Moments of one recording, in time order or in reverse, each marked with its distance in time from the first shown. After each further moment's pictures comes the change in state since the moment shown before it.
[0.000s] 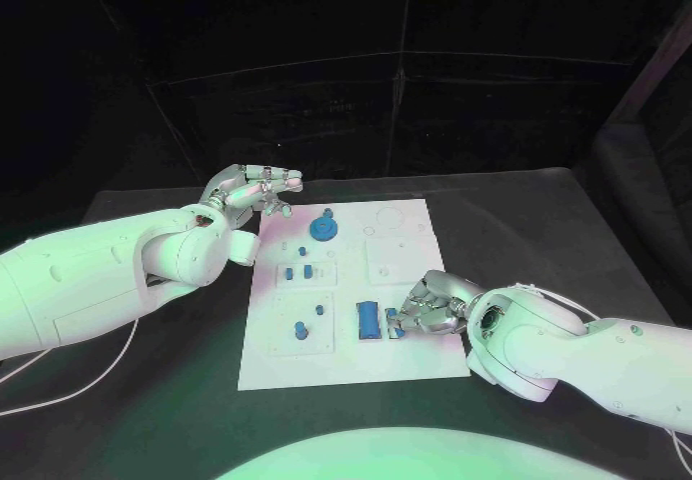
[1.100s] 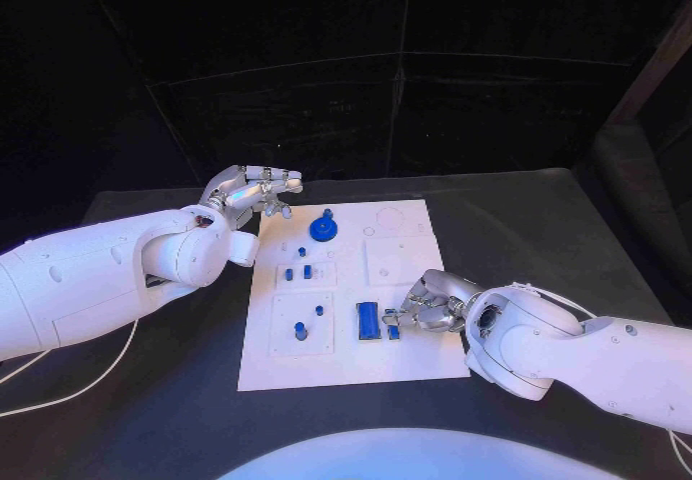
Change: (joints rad) left arm 0.000 0.000 0.000 0.000 0.000 0.002 -0.002; left_hand 0.000 0.000 0.000 0.000 0.000 0.000 0.000 0.000 0.000 -0.004 0.004 0.000 0.001 0.000 0.000 0.000 -0.001 0.000 0.000 0.000 -0.004 -0.001; right arm 0.000 0.008 0.000 -0.010 -0.026 0.002 -0.013; right_hand -0.075 0.025 -0.104 -0.005 -0.236 0.000 0.000 -0.001 0.026 -0.002 0.002 -0.034 -0.020 -0.004 -0.003 -0.004 0.000 0.000 0.004 -0.003 -0.007 -0.022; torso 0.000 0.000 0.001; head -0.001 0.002
